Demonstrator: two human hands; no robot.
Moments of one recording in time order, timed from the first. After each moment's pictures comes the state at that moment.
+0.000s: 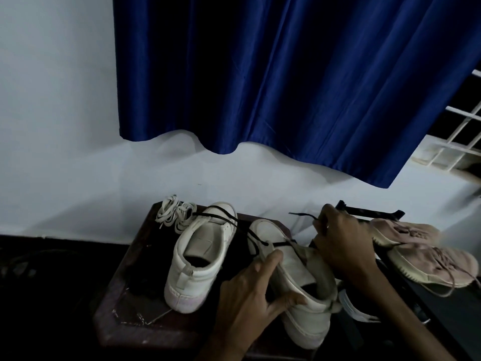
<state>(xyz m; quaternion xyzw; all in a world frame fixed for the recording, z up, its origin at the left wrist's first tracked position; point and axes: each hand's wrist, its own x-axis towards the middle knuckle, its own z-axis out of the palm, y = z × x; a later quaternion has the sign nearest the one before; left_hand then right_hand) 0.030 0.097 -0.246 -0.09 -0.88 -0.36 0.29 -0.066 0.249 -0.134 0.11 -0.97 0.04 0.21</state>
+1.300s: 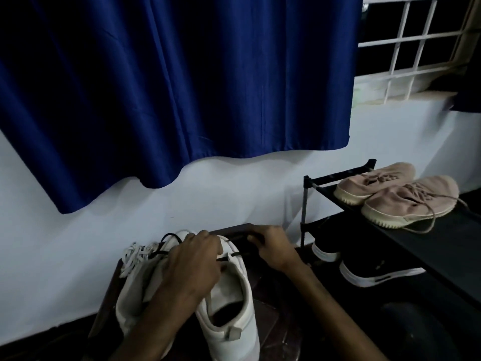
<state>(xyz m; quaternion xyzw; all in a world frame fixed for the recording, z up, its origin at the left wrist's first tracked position) -0.024 0.080 -0.151 -0.04 -0.99 -0.02 0.11 -0.125 0.249 -0.238 0.22 -0.89 0.38 0.12</state>
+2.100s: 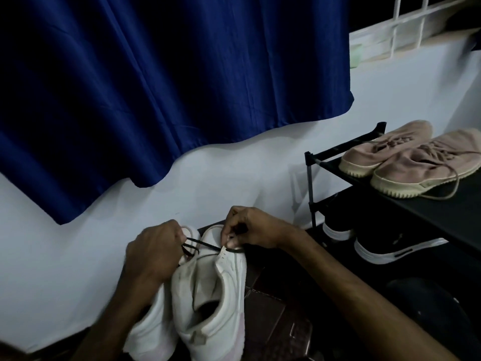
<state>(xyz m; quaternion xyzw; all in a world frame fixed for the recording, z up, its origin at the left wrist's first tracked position) -0.050 0.043 -0.141 0.11 -0.99 -0.02 0.07 -0.140 0.243 -0.214 0.42 -0.79 0.44 -0.05</state>
